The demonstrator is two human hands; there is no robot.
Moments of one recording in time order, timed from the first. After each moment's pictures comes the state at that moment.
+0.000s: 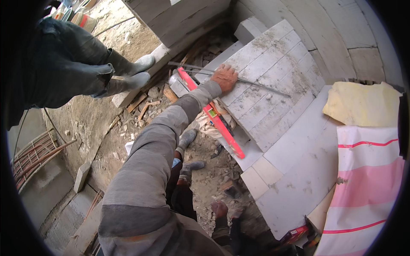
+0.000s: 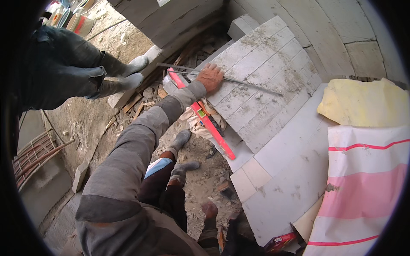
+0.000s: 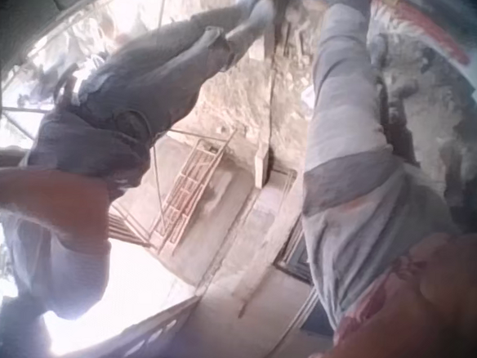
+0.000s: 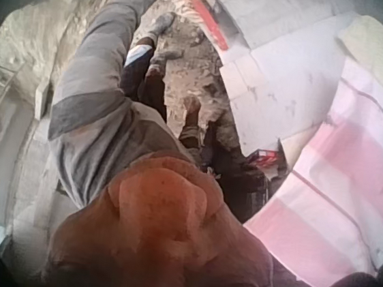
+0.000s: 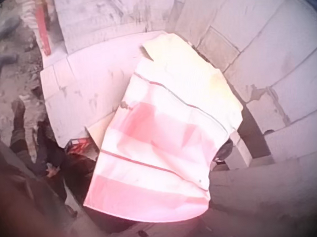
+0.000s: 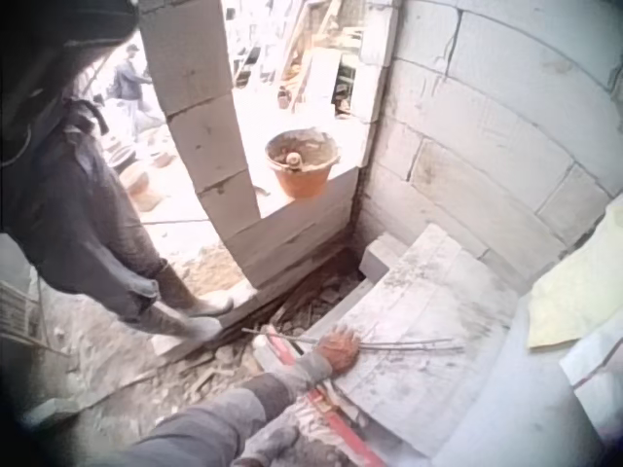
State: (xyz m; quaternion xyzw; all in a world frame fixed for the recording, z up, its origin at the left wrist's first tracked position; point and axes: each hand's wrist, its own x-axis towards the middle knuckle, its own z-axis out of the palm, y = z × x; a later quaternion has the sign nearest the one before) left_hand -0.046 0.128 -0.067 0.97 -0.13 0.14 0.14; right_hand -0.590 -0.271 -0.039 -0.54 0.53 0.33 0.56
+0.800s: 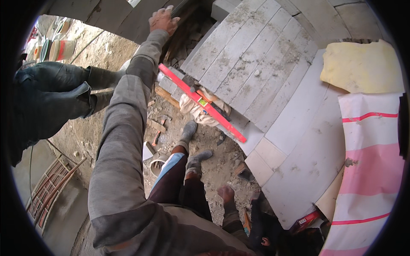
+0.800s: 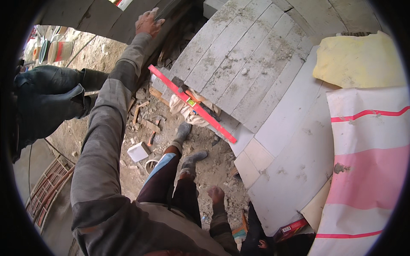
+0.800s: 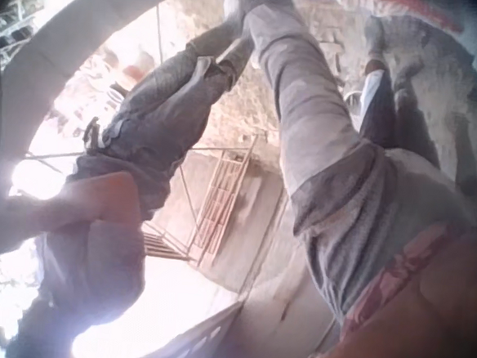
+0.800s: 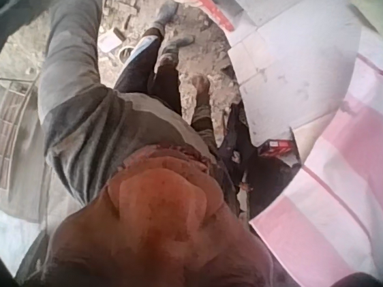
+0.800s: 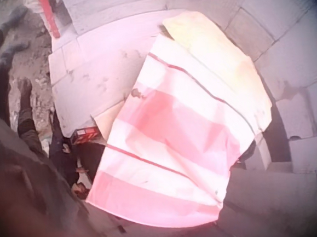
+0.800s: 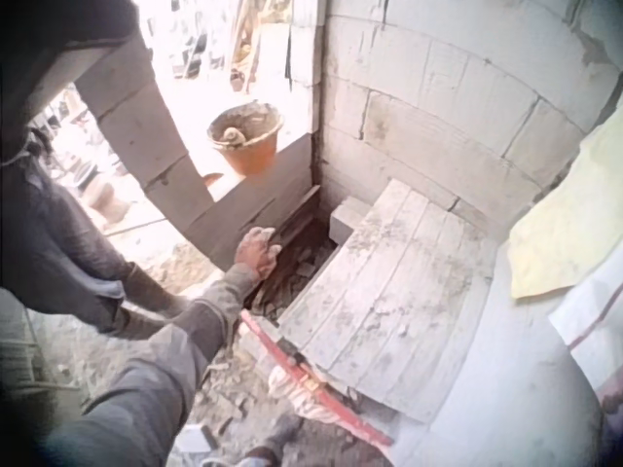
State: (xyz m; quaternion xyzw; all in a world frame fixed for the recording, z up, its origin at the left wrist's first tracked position) left_hand 0.048 0.275 -0.033 0.97 0.11 0.17 0.13; right_hand -0.582 -0.242 -0.056 -0.54 0.51 0.35 0.57
